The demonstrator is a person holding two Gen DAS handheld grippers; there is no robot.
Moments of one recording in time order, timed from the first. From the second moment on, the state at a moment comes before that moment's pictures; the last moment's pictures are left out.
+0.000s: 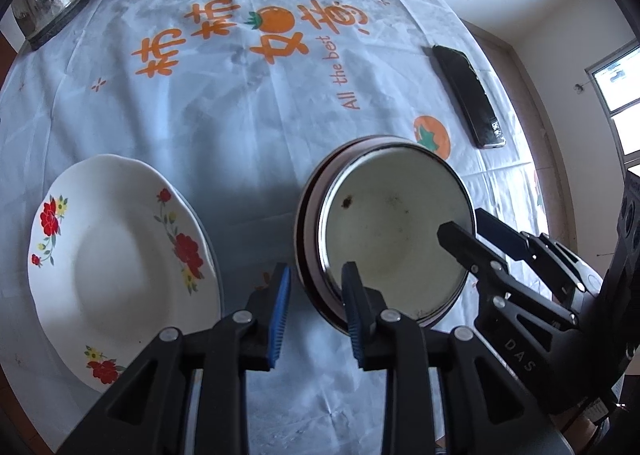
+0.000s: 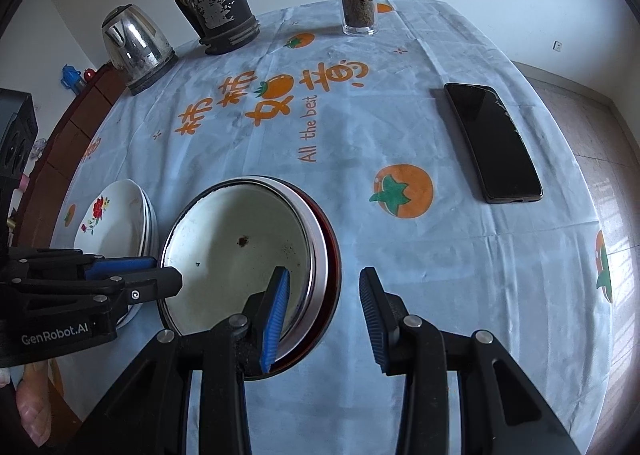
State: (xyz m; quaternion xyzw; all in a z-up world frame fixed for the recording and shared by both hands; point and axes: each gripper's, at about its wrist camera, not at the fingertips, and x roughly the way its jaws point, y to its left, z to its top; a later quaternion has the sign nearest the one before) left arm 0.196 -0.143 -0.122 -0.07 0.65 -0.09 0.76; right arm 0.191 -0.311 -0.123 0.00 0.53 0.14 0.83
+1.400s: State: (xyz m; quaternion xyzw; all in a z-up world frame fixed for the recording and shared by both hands) left arm 0.164 -0.123 -0.081 -0.06 0.63 -0.08 0.77; right arm 0.172 -0.279 -0.088 -0.01 0.52 0.16 0.84
